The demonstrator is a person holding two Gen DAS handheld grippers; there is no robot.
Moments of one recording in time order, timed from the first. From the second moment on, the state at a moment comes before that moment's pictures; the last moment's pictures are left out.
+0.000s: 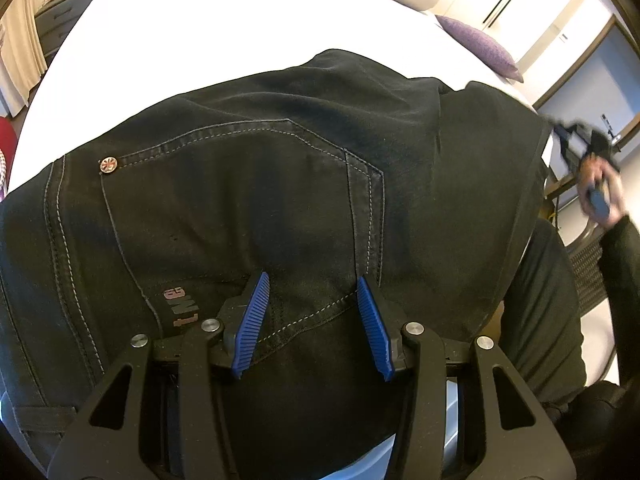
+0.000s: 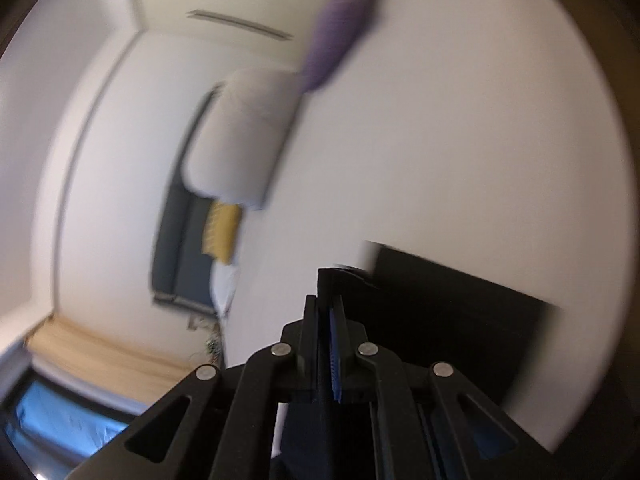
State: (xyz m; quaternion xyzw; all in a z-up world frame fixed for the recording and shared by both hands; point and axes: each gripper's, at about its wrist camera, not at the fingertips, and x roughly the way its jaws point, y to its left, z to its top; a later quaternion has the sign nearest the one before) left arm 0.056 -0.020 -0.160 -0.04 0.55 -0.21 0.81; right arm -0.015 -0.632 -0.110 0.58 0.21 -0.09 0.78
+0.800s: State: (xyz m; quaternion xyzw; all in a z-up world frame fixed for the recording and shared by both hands) left arm 0.058 -0.029 -0.160 -0.04 0.55 -0.20 0.81; right arm -0.006 -0.580 -0.153 0.64 0.29 0.00 0.71
